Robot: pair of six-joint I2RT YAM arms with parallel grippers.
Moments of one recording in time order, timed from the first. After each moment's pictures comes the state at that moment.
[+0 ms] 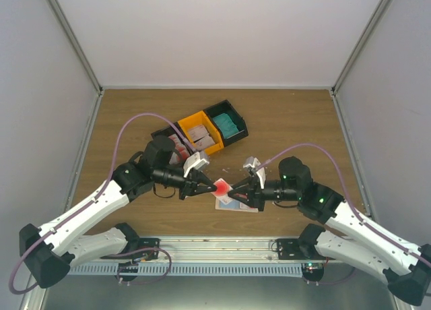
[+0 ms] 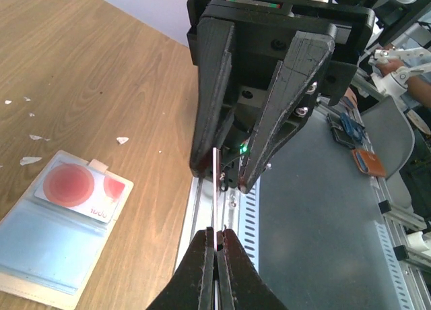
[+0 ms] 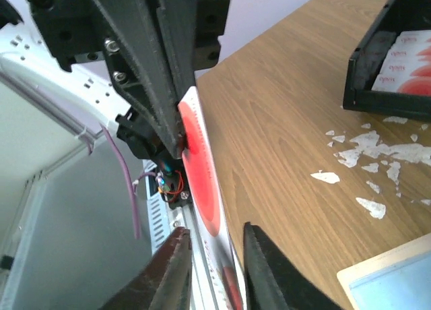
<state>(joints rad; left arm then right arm) -0.71 1.00 0.89 -0.47 0.84 -0.08 0.84 0.74 0.66 -0.32 -0.56 0.29</state>
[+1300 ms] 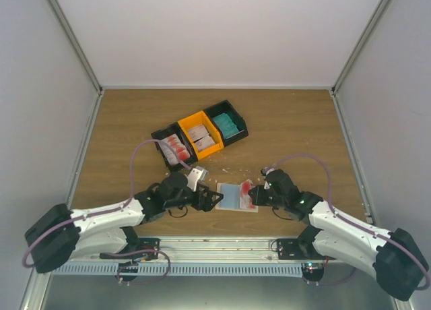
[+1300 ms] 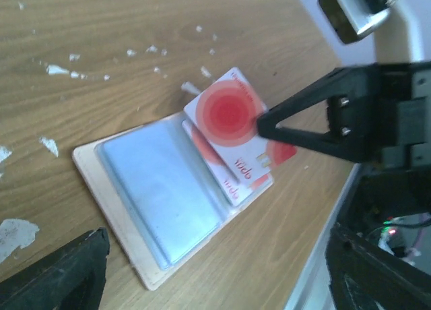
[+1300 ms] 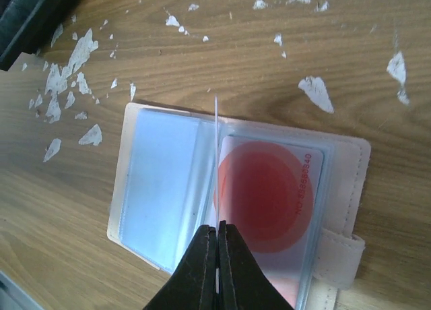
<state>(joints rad) -0.90 1.05 0.38 0.18 0.20 -0.59 0.72 0.89 0.36 -0.28 -0.09 0.74</state>
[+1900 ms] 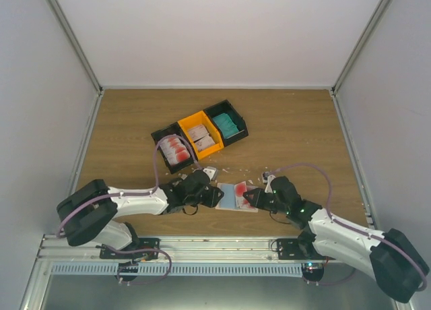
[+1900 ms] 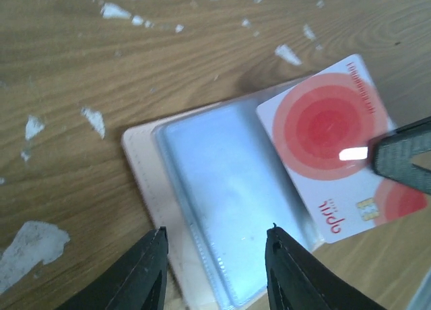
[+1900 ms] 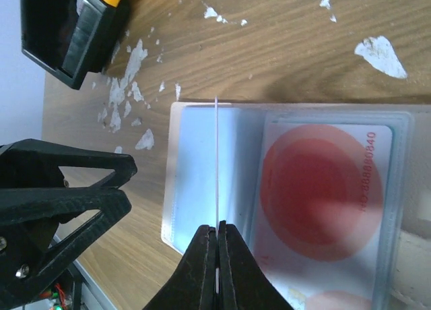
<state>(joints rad) -0.97 1.41 0.54 0.12 0.03 -0.64 0.70 0.87 0.17 0.07 -0.23 0.94</state>
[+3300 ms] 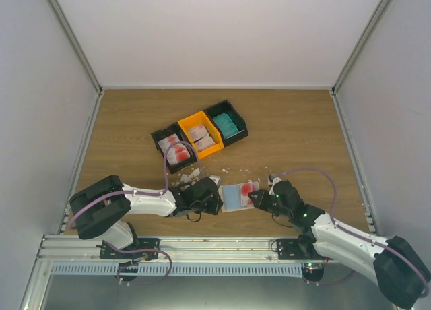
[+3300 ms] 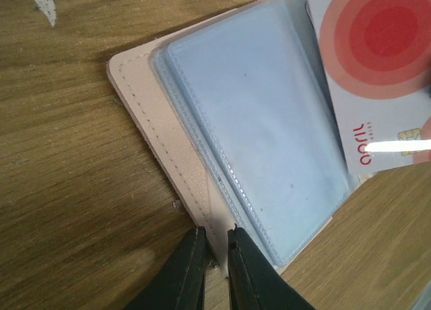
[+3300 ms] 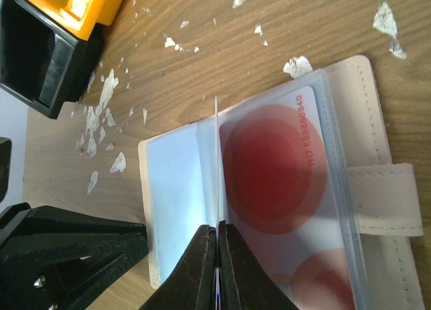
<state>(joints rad) -1.05 1.53 0.57 0.08 0.03 -0.79 0.70 0.81 0.11 0.07 -0.13 0.98</state>
